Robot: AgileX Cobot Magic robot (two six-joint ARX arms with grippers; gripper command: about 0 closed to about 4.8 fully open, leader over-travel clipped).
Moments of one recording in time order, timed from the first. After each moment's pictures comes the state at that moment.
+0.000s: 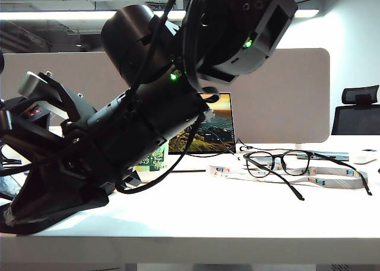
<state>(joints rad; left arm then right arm) -0.07 1.48 0.71 -0.39 0.60 0.00 1.00 1.98 1.05 0.27 -0.44 0.18</state>
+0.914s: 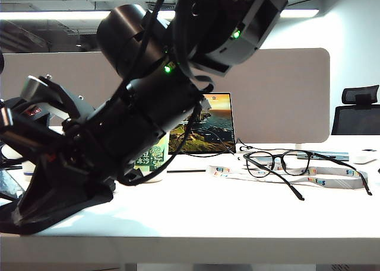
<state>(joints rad) -0.07 1.48 0.71 -0.39 0.61 0.00 0.99 1.98 1.10 0.15 -0.42 0.18</state>
